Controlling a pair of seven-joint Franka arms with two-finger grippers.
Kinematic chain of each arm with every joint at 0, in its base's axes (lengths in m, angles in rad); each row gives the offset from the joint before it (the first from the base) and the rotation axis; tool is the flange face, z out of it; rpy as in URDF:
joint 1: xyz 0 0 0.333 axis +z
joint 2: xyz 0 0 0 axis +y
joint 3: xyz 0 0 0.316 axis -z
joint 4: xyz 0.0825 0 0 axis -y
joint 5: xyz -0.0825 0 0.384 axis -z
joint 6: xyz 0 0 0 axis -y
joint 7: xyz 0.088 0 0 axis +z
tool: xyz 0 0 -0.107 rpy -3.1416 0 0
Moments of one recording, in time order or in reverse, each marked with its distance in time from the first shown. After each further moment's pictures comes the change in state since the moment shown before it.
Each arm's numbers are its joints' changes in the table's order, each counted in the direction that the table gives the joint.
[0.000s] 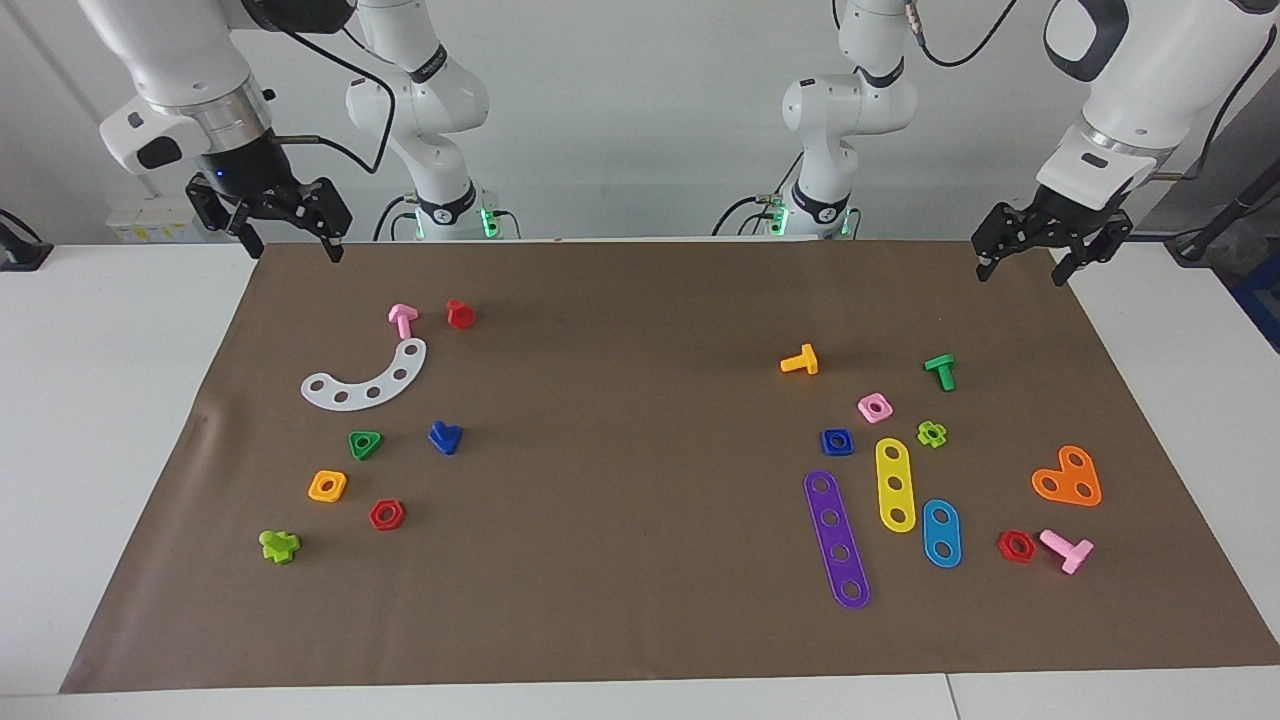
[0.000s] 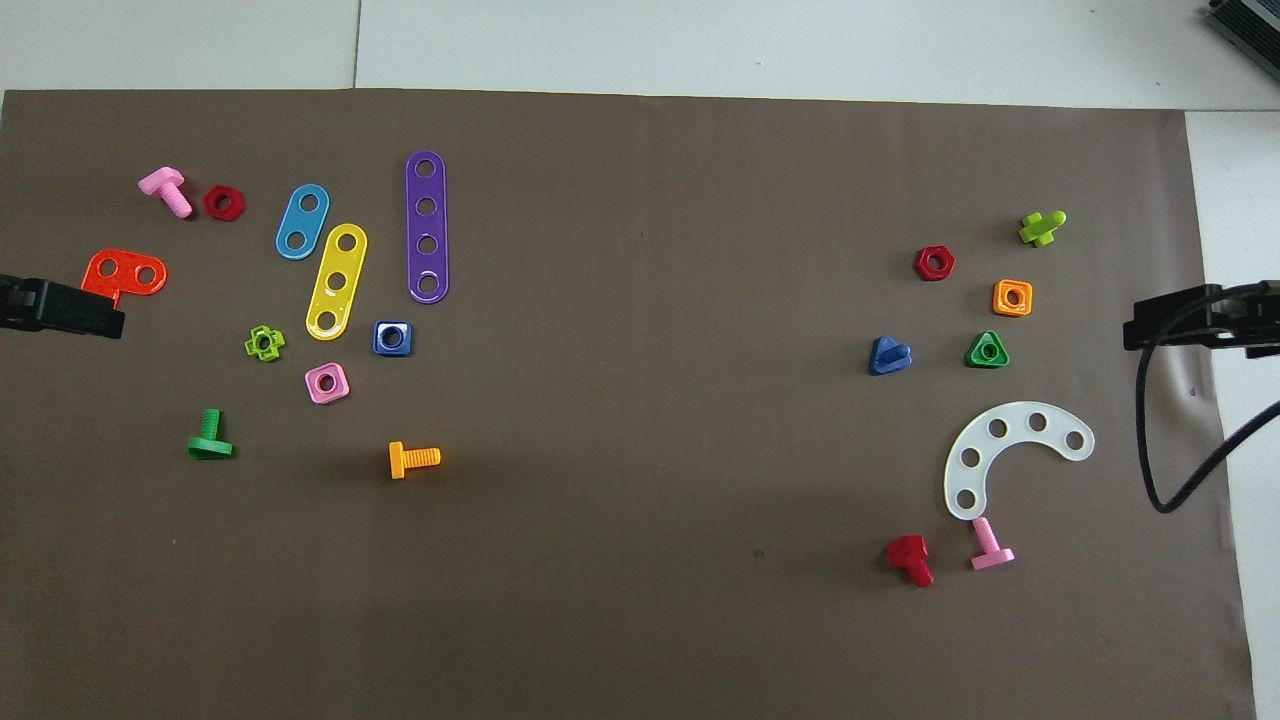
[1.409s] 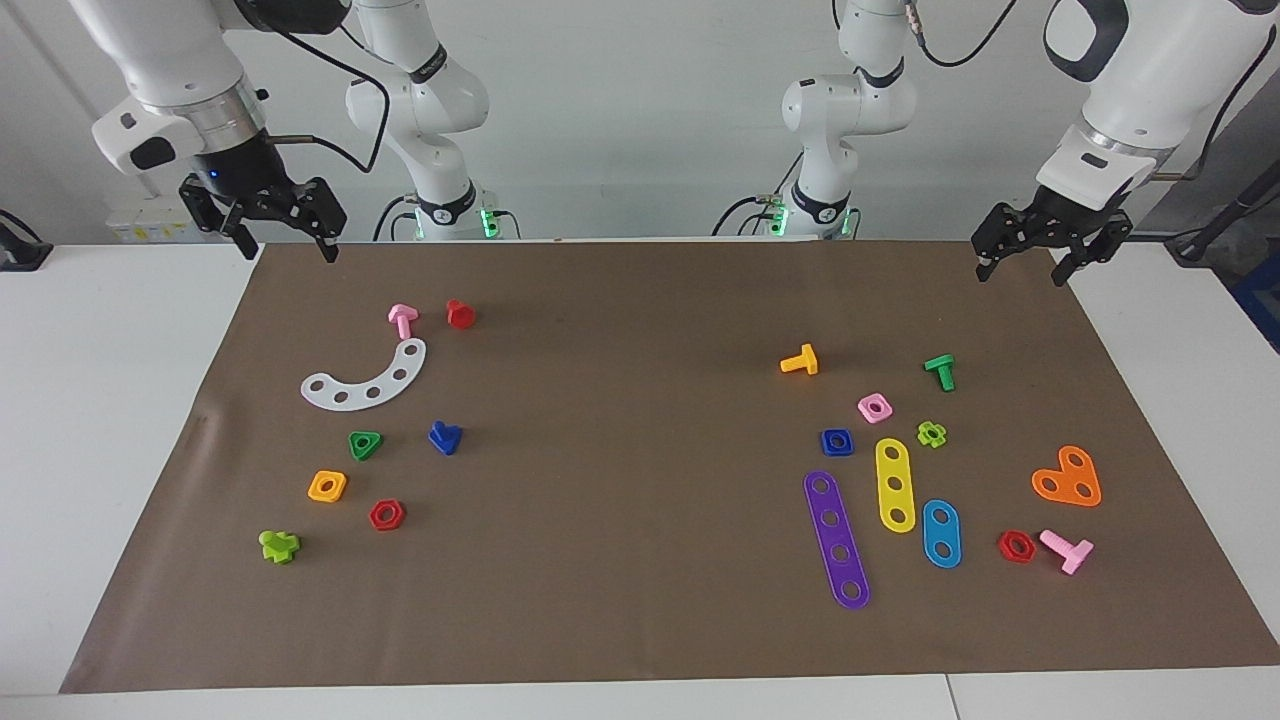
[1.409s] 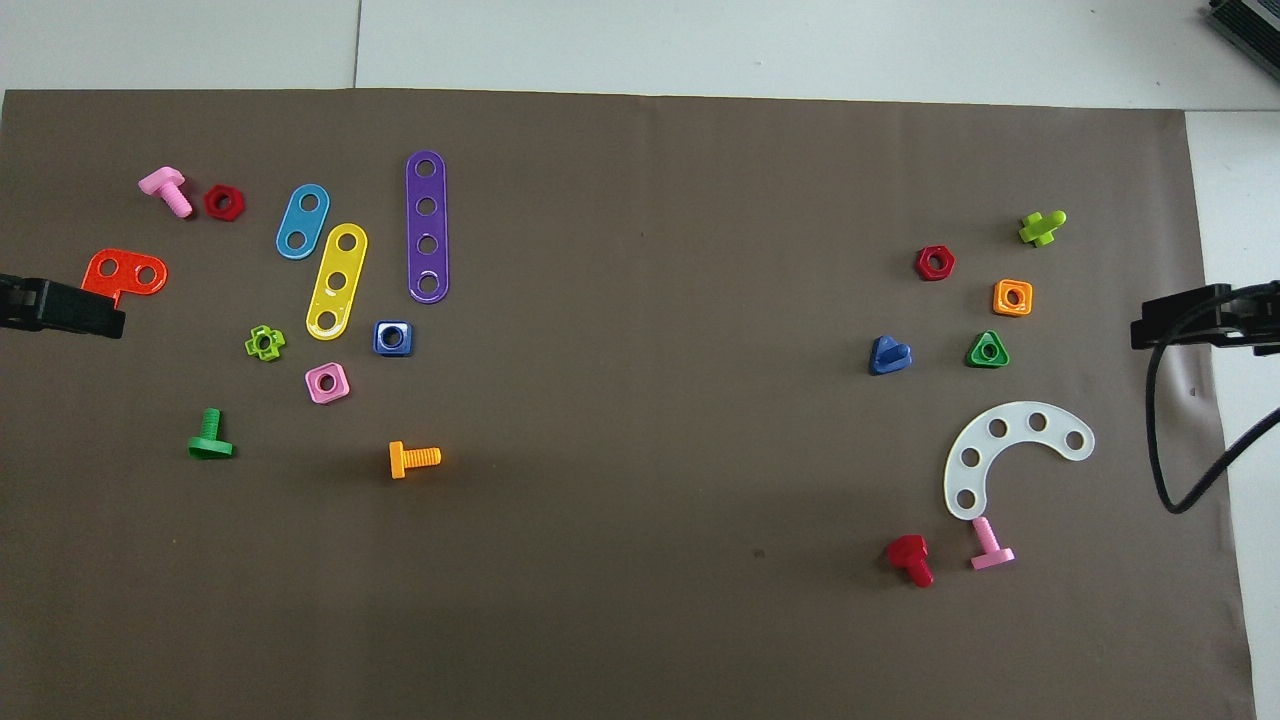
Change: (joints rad) left arm 0.000 0.000 0.000 0.000 0.000 0.000 0.000; right arm -0.010 0.003 0.001 0.007 0.000 -0.001 0.026
